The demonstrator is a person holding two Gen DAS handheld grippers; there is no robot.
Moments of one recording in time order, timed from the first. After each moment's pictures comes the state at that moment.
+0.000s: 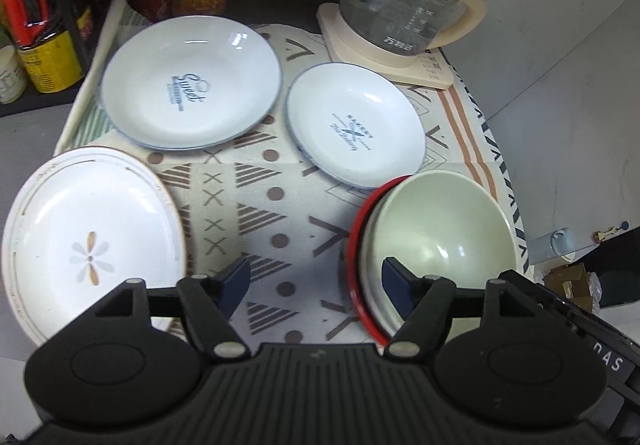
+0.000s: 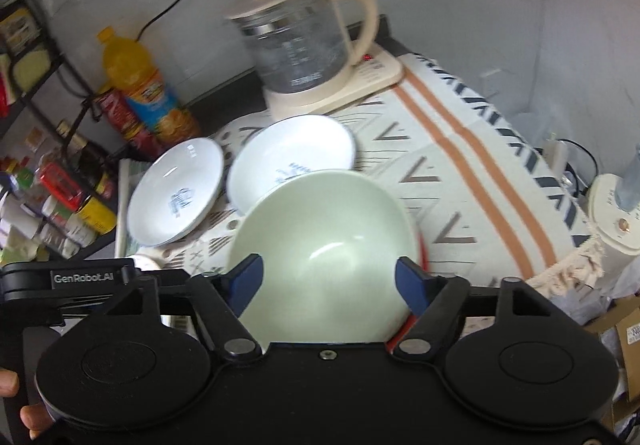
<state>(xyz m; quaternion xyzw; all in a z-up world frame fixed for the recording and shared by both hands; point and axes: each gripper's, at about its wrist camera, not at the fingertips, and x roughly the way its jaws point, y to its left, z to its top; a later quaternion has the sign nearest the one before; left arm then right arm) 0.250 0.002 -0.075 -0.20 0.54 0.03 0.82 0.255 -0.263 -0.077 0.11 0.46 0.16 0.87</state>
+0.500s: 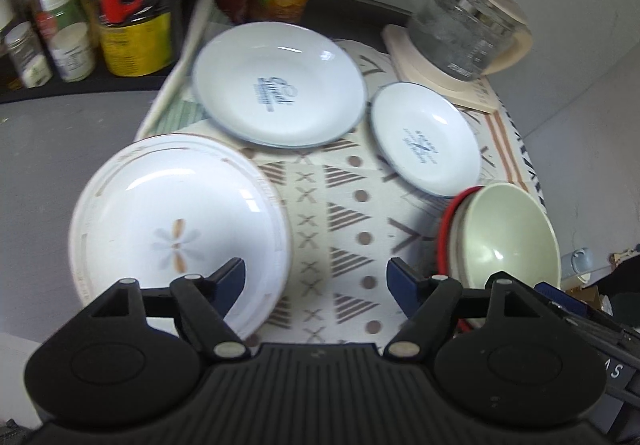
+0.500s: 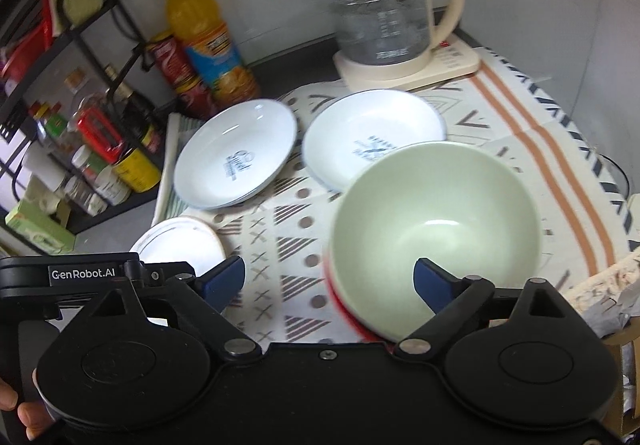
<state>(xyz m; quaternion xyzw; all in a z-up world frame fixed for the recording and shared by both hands) 0.204 0.071 -0.074 -0.21 0.52 0.08 0.82 0.233 -0.185 -0.076 0.07 0.47 0.21 0.86</state>
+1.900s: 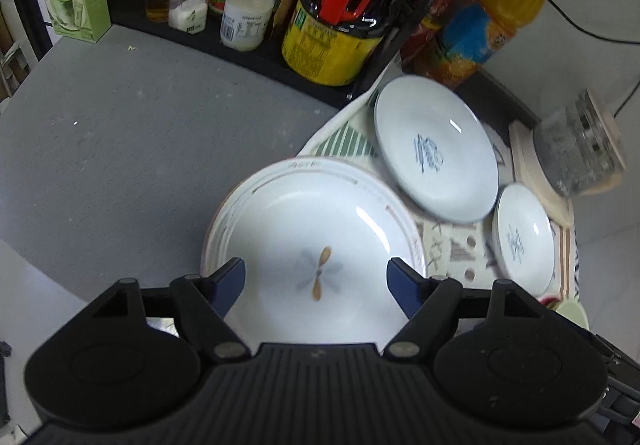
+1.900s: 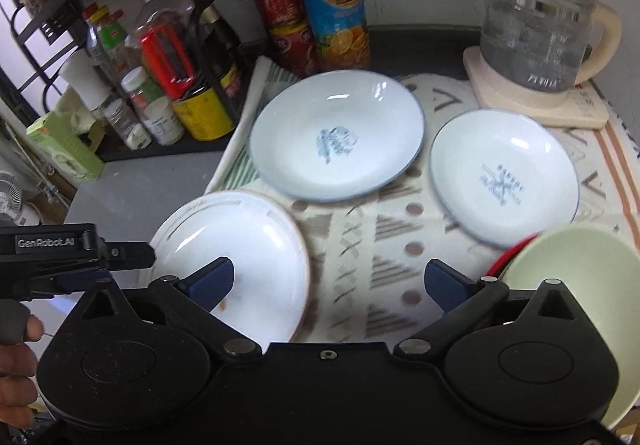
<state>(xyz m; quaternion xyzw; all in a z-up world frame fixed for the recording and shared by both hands) 0.164 0.183 -0.089 -0.33 0.48 0.21 0.78 0.262 -0.077 -0.084 -0.05 0.47 0.31 0.82</state>
